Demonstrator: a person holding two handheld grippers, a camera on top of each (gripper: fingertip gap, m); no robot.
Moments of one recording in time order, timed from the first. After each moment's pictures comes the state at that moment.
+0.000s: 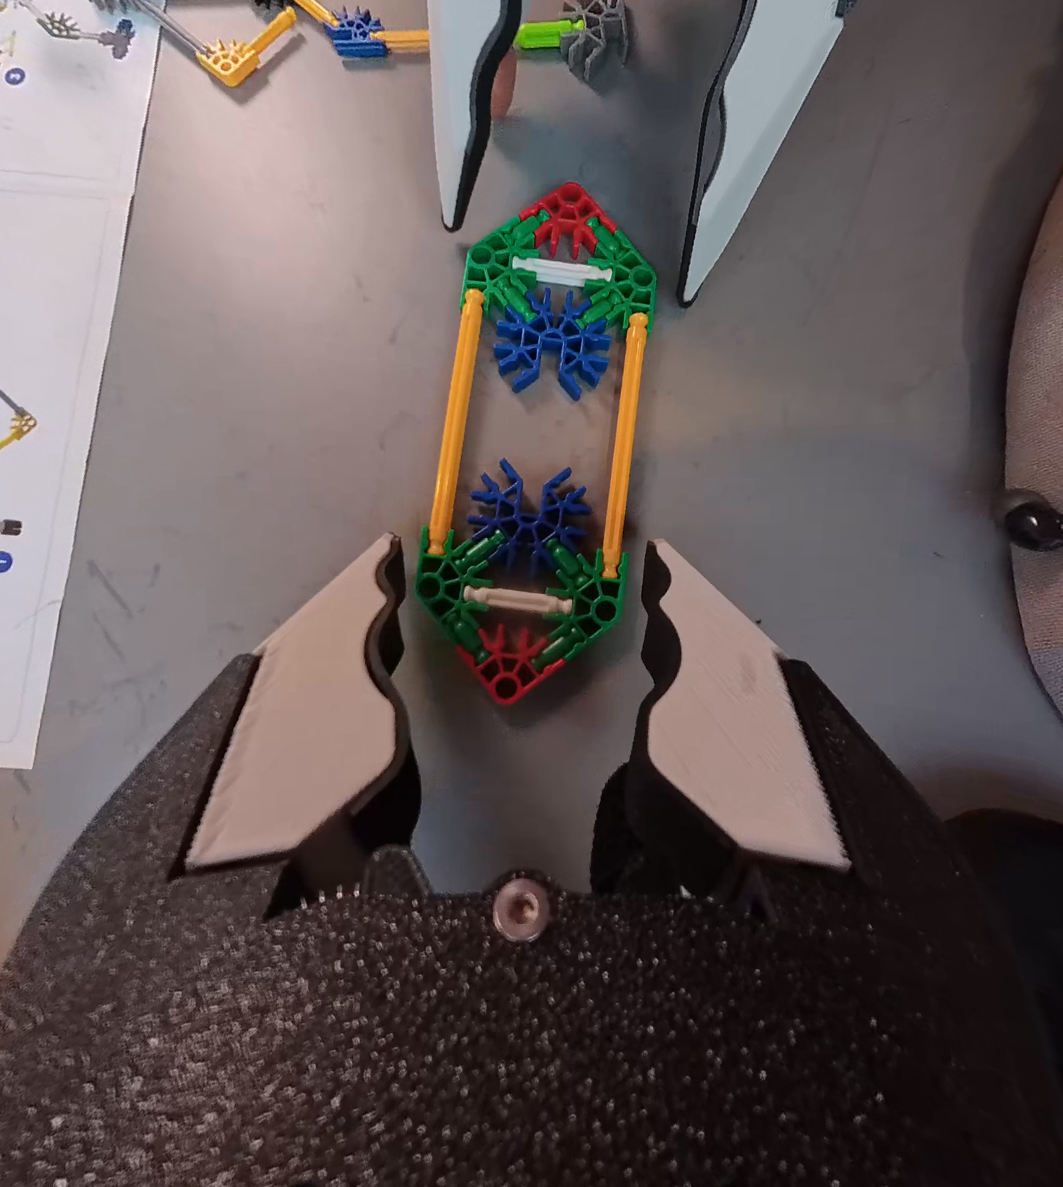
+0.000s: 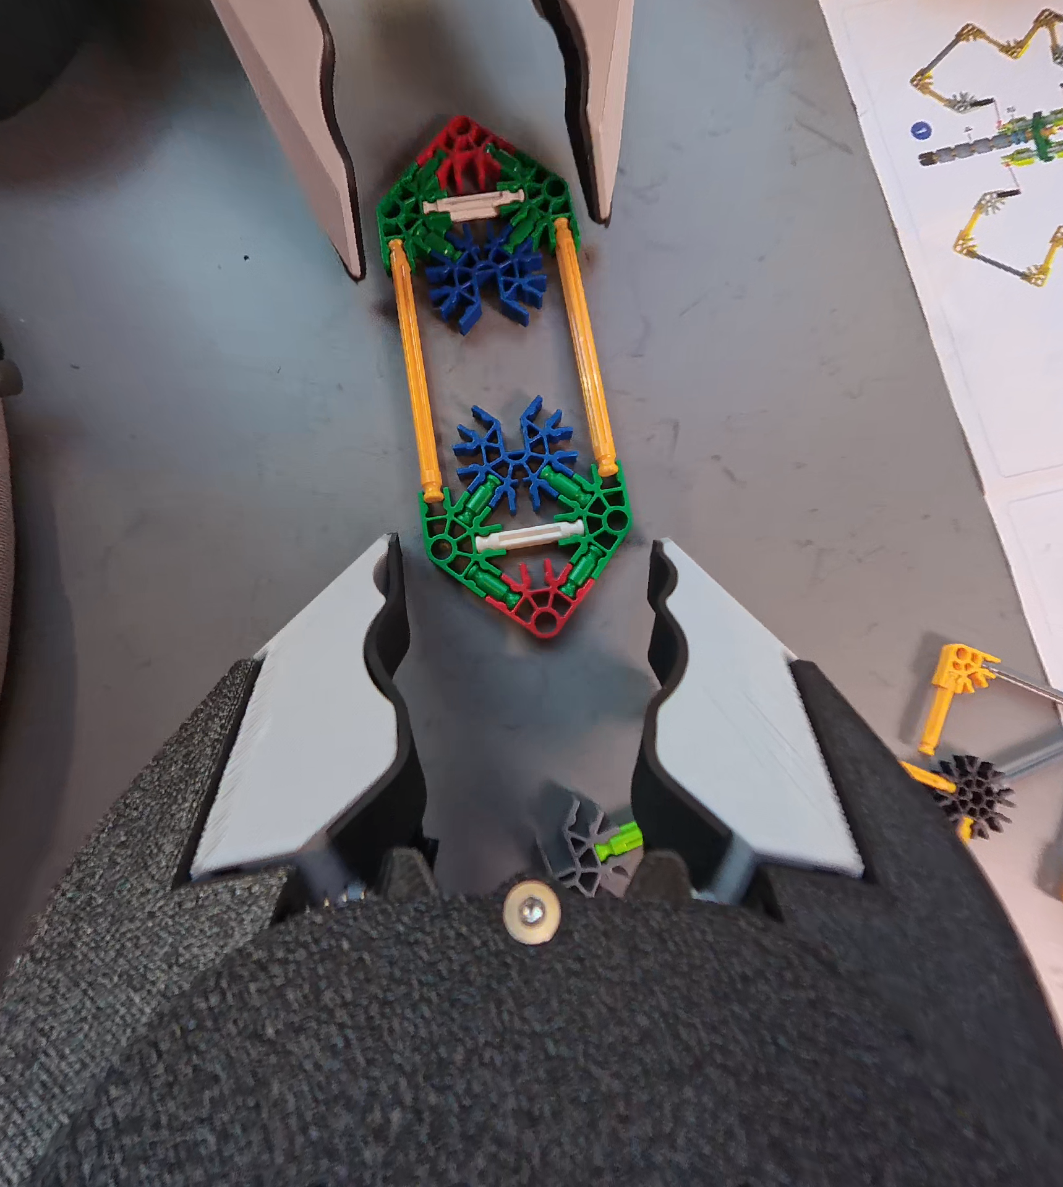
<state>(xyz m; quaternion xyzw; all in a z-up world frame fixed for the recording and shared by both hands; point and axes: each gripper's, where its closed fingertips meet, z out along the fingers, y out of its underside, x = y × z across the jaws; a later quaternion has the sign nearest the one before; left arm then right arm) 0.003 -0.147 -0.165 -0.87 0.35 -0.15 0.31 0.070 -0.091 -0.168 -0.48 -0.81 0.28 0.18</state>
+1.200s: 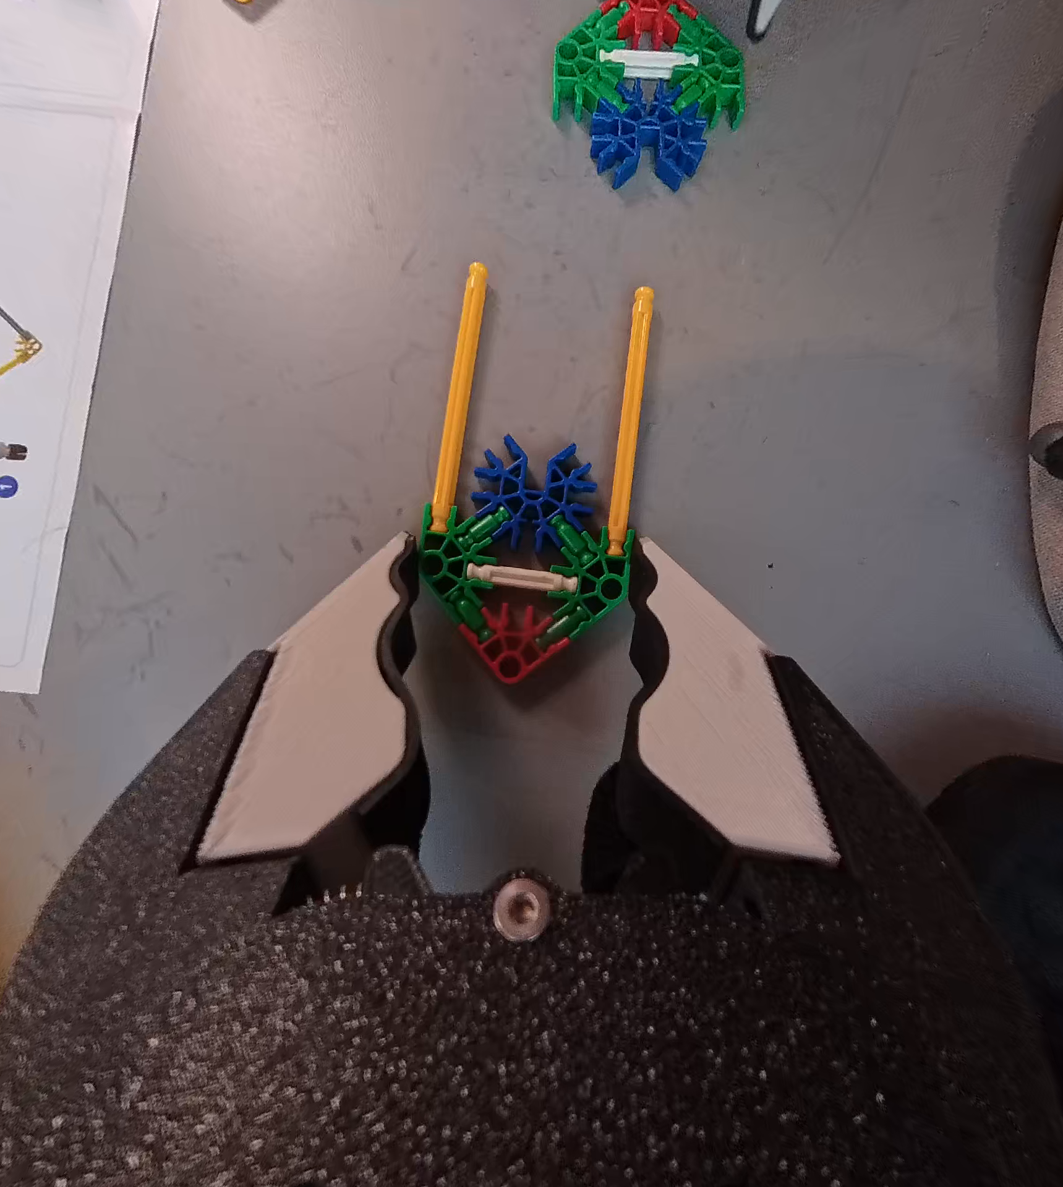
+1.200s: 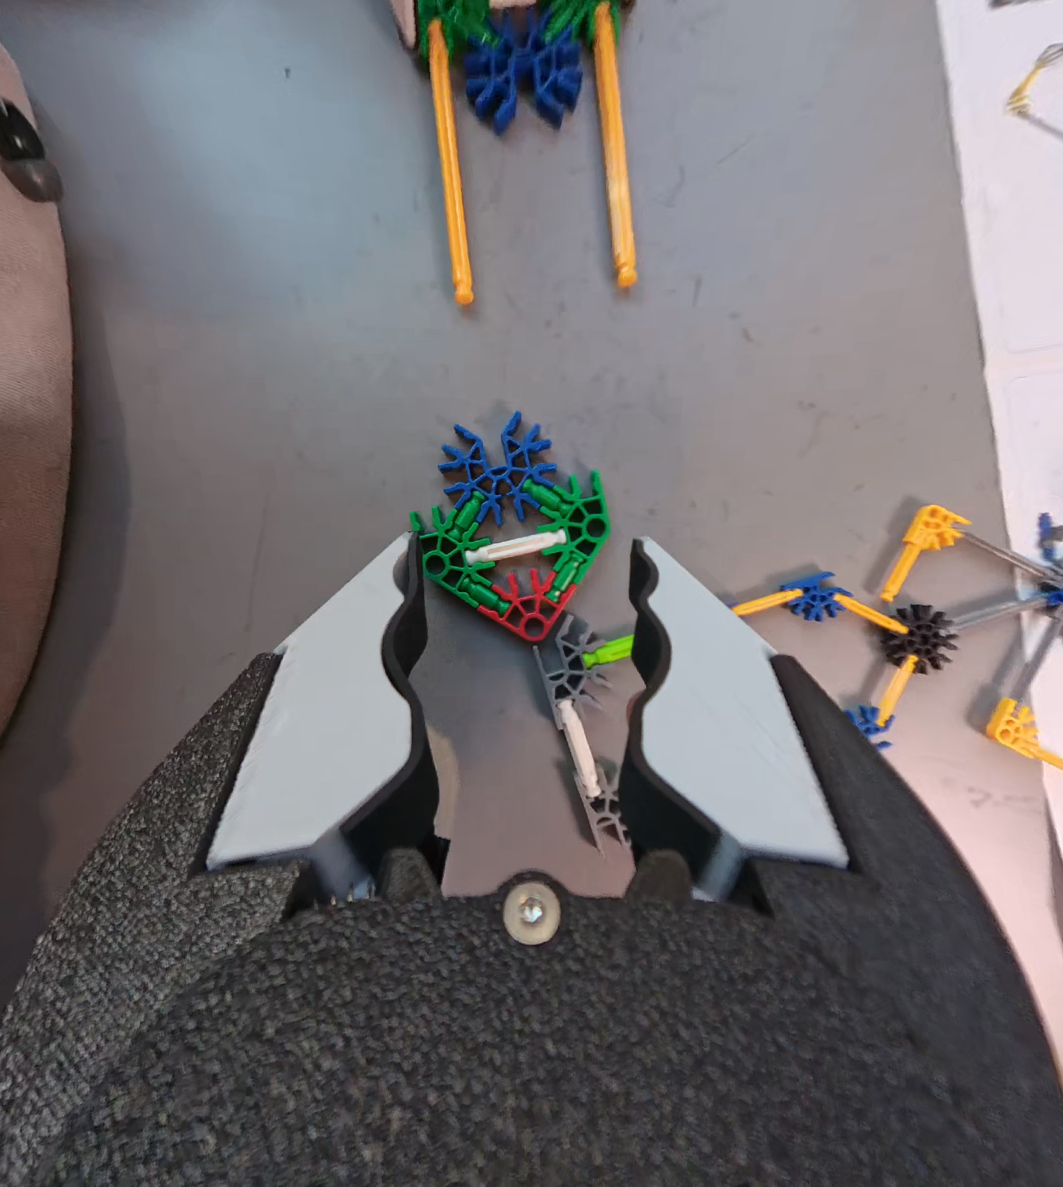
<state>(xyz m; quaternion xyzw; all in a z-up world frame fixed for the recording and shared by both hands) -0.014 -0.158 -0.168 -0.88 0.34 -0.14 0.30 0.117 -0.067 -0.155 -0.46 -0.84 0.25 0.14</state>
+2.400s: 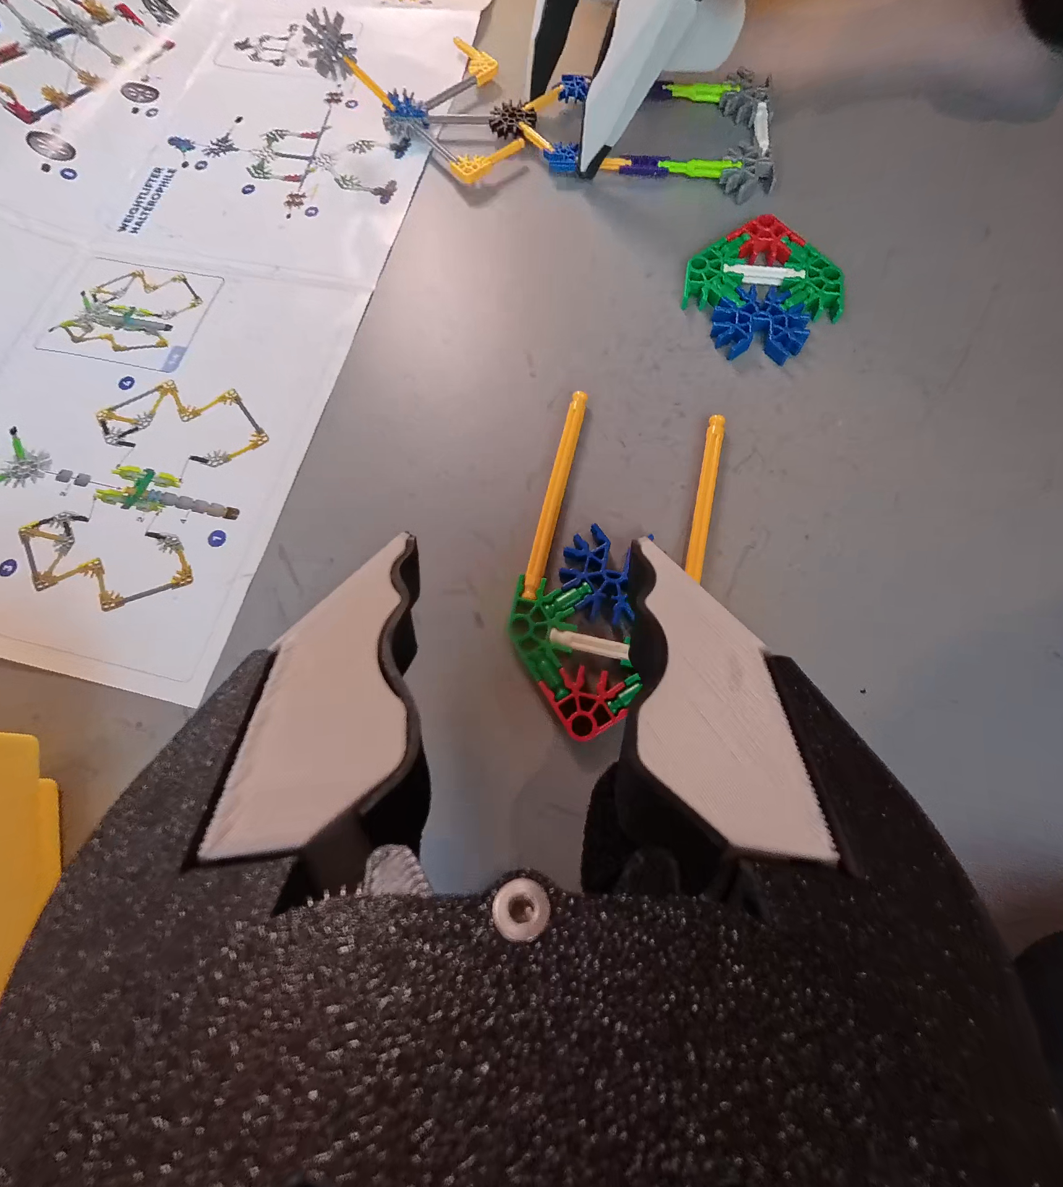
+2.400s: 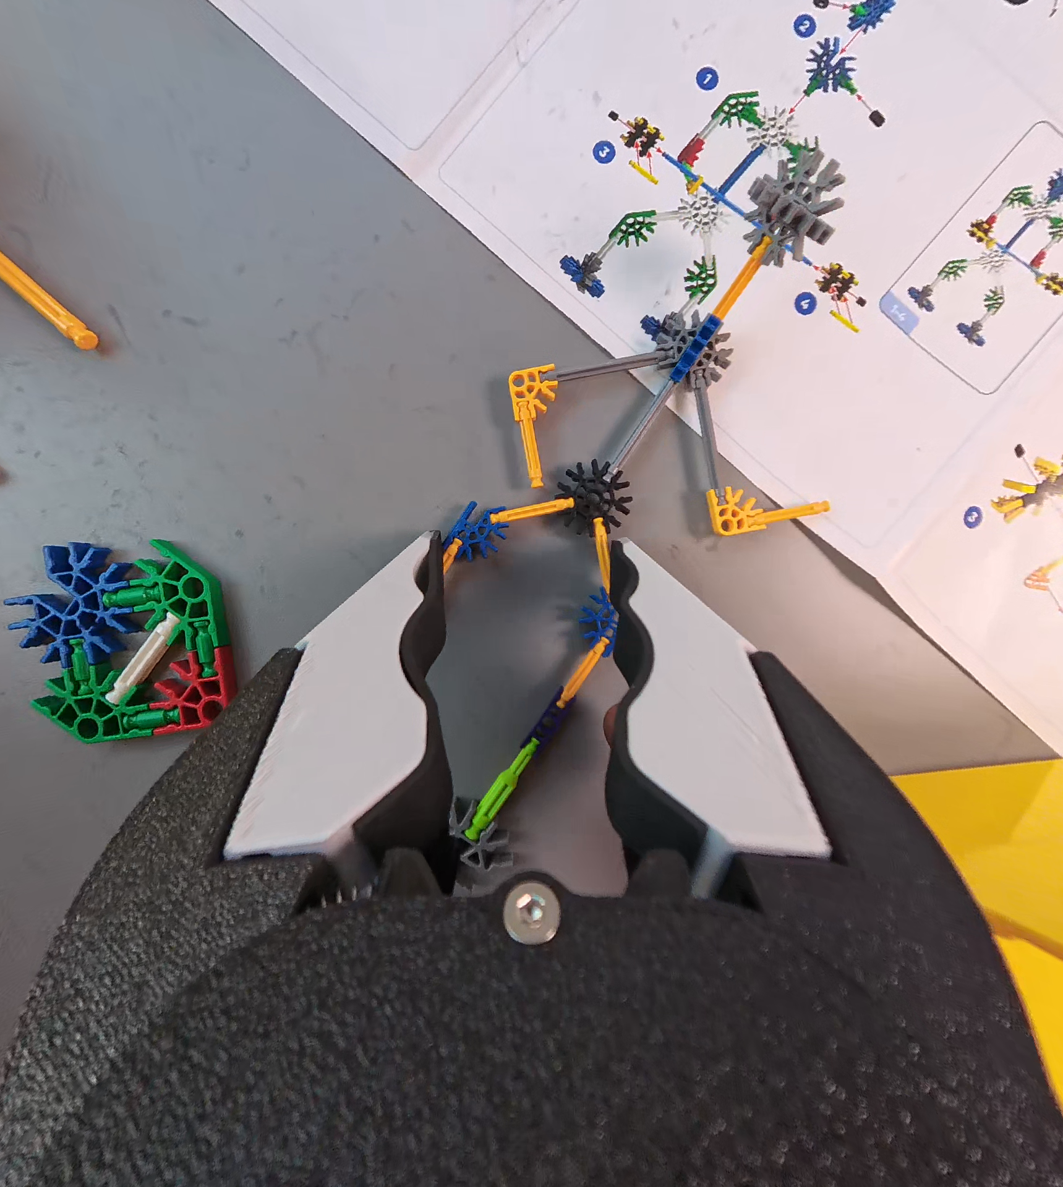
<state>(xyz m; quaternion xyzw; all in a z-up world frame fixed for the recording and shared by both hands) -0.027 -0.119 -0.142 -0.86 0.28 -0.11 0.41 0.101 0.053 -0.165 -0.72 -0.64 0.18 0.21</state>
